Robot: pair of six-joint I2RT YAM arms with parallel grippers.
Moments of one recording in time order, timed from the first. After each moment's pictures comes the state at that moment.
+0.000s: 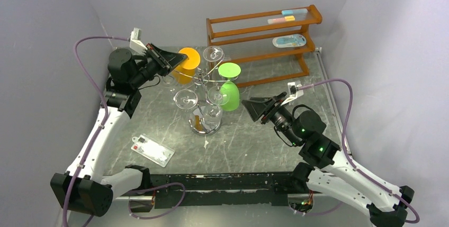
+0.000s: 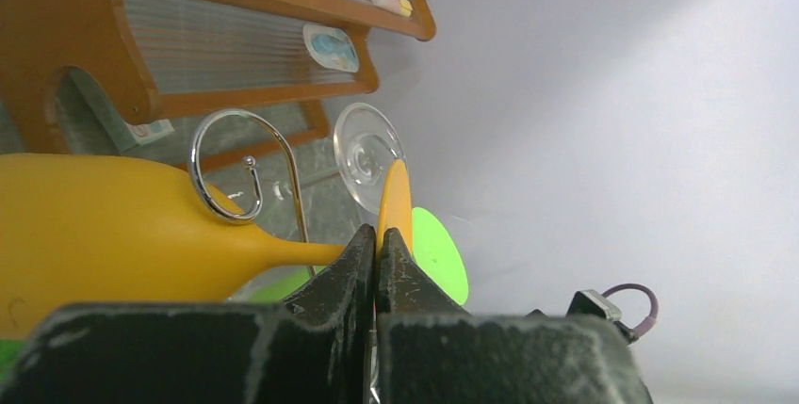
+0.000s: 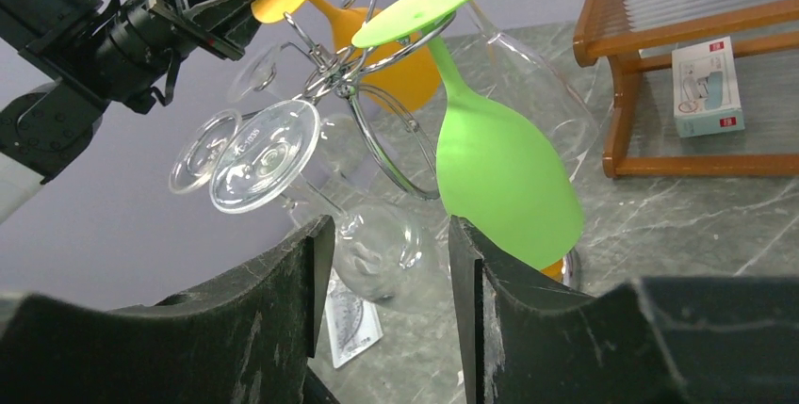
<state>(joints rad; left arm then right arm) -0.21 1.11 1.12 -0.01 0.47 -1.03 0.89 0.61 0.66 0.05 0.22 0.56</state>
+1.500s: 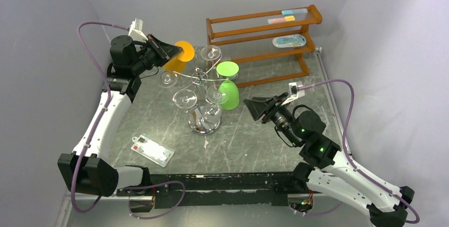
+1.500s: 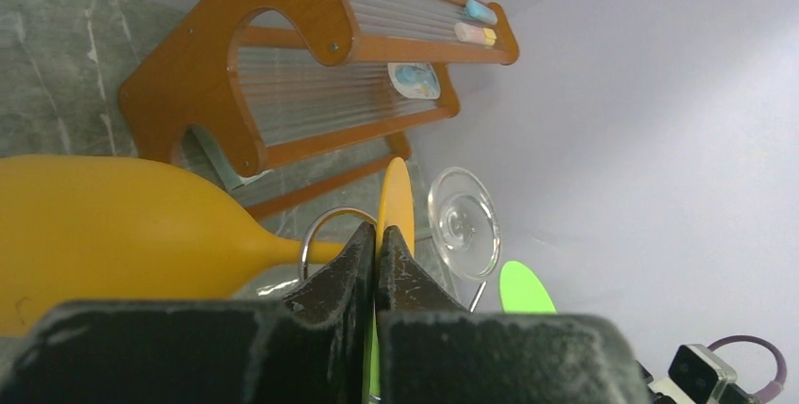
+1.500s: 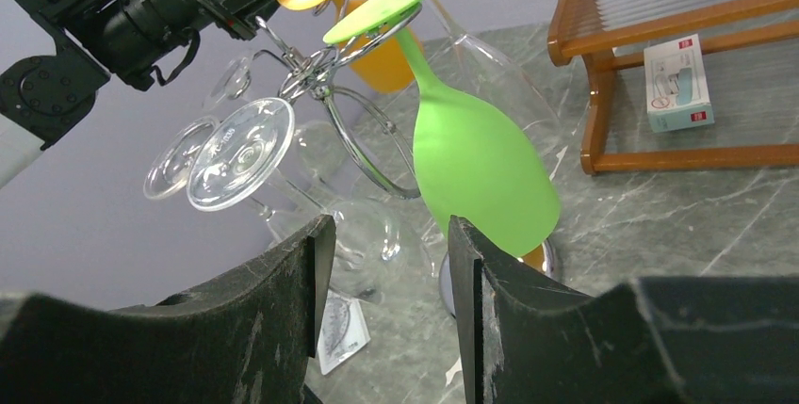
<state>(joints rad) -0.15 1.28 1.25 -0.07 0.46 -0.86 0.89 0.60 0.66 0.03 0.26 0.56</state>
